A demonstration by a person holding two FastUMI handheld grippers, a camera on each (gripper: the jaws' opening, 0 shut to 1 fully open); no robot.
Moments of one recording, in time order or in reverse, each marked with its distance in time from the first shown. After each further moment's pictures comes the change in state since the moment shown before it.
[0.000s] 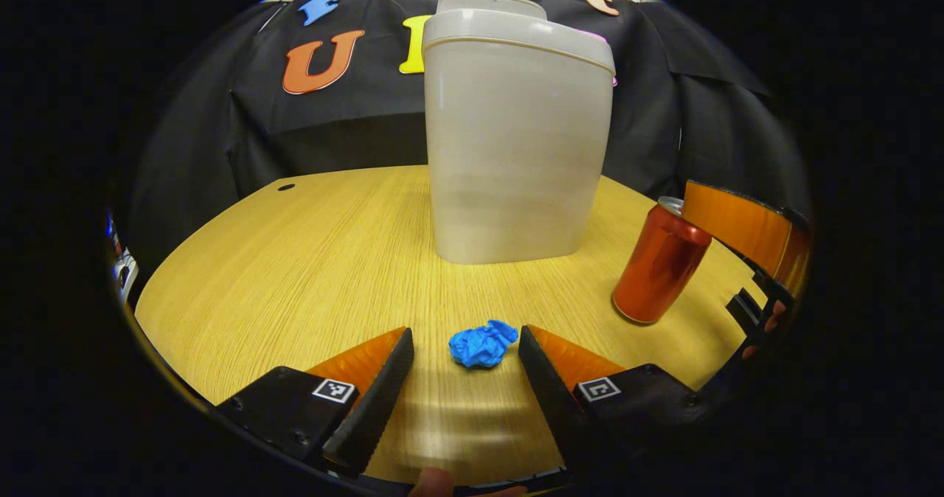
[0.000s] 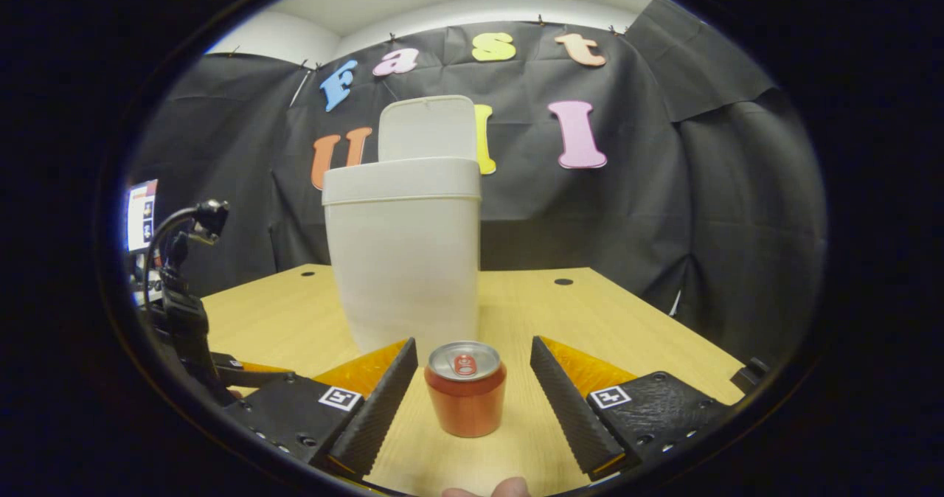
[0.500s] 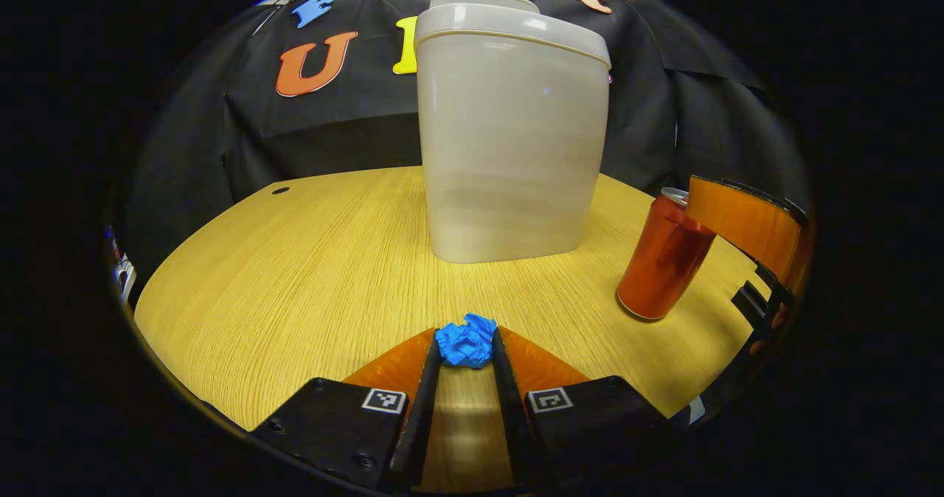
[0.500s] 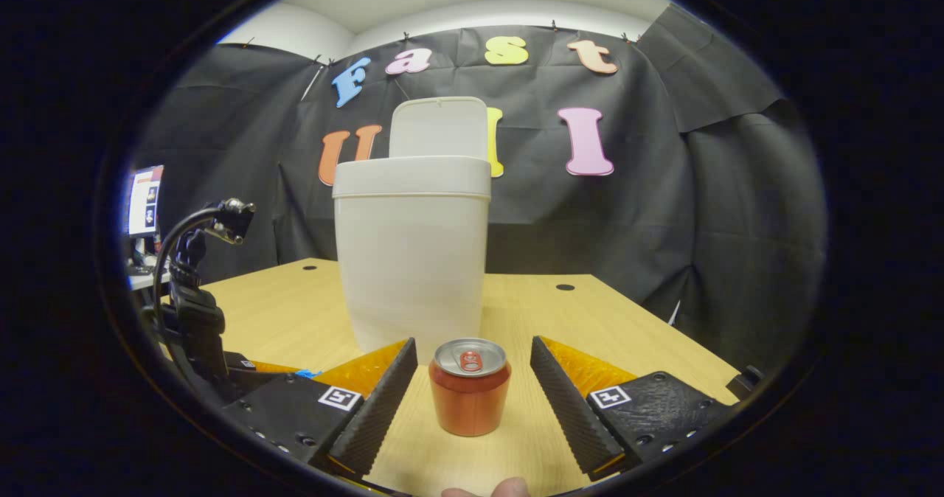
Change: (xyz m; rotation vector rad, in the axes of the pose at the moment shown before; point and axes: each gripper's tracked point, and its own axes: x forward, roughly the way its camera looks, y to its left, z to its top) left arm 0.006 -0.004 0.008 -0.006 -0.045 -0.039; right arm -0.003 0.001 -0.003 -0.038 -0.015 0.007
